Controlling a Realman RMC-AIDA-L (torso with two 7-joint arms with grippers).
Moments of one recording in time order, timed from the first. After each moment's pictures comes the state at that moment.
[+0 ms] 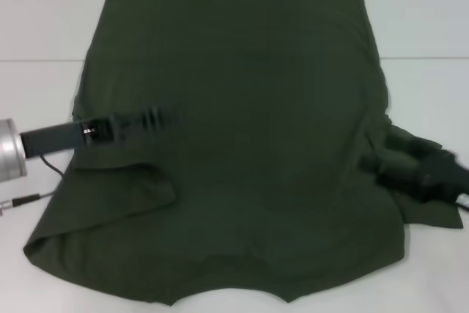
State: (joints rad) left arm -0.58 -2.03 0.48 0.60 2.00 1.57 -1.88; right arm 0.45 2.09 -0.38 -0.41 -1.92 -1.49 1.18
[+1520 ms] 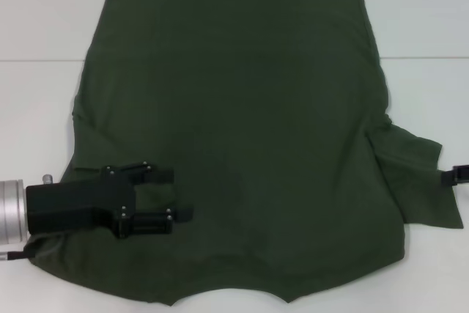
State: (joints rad) left arm -0.46 -2.08 0.63 0.69 2.02 1.69 -1.41; right arm 0.62 1.94 -0.51 -0.79 -2.60 -1.47 2.45
